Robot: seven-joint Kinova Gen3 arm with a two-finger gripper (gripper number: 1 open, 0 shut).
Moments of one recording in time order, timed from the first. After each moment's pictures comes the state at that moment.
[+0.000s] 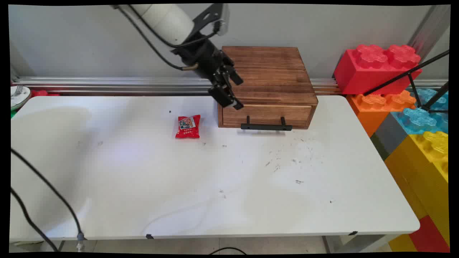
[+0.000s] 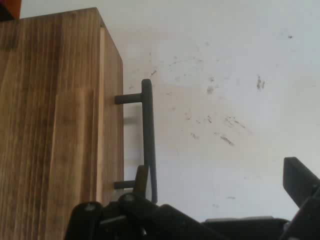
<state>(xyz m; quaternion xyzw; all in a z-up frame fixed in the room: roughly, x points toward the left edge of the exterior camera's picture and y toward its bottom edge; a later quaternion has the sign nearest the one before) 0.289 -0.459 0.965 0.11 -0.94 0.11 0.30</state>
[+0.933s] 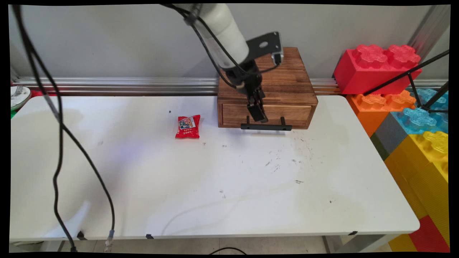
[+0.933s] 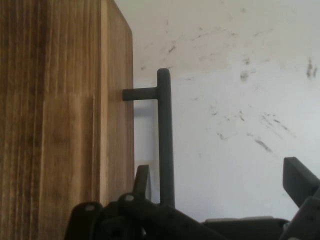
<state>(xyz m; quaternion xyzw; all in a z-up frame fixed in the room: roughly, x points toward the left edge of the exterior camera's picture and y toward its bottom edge) 0.181 -0.506 0.922 0.14 -0.96 0.12 0.20</state>
